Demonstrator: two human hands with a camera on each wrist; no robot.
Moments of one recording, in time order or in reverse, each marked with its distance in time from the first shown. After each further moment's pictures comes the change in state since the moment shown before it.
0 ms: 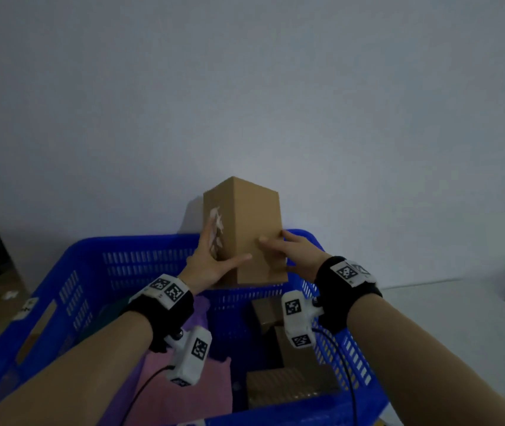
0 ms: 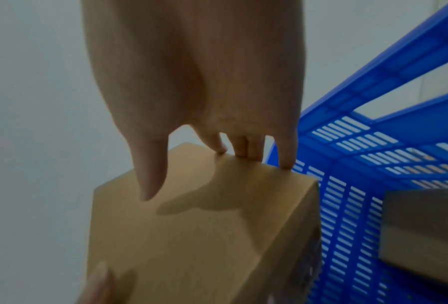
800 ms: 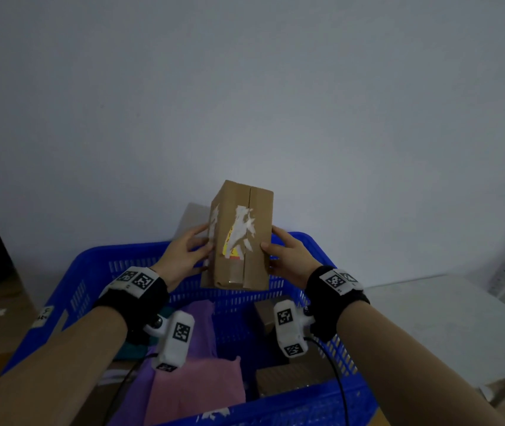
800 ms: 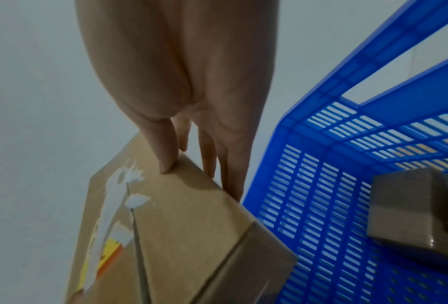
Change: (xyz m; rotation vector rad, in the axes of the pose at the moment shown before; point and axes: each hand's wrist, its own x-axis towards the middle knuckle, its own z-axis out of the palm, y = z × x) left_hand -0.016 0.014 -0.059 -0.146 0.003 -0.121; right_hand -0.012 0.009 0.033 0.211 -0.006 -0.167
